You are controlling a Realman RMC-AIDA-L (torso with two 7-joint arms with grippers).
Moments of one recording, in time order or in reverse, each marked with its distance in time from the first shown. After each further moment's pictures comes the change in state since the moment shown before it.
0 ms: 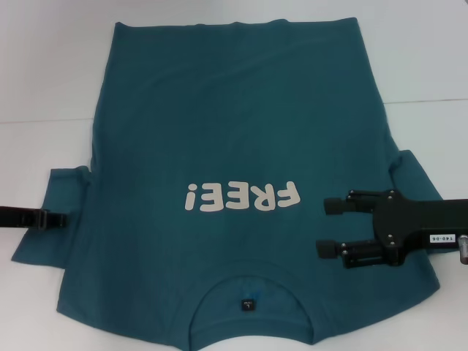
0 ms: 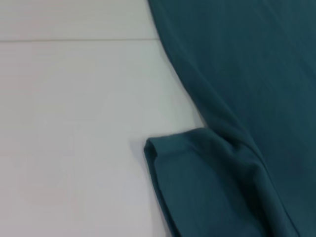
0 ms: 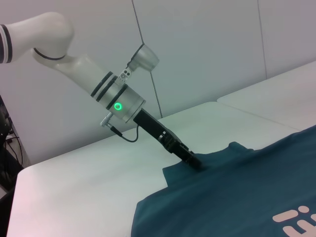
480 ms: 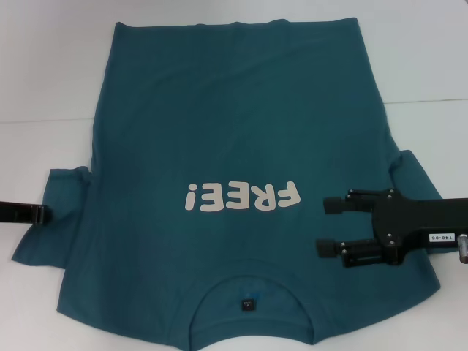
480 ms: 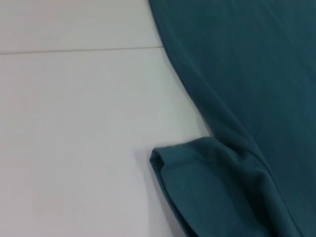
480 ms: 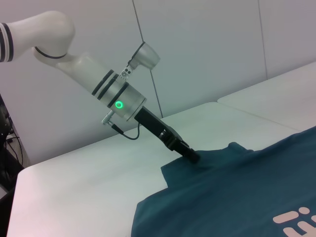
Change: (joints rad) left arm -0.008 0.010 0.000 -0.005 0.000 -0.008 0.018; right arm 0.003 0.000 0.000 0.000 0.000 0.000 0.000
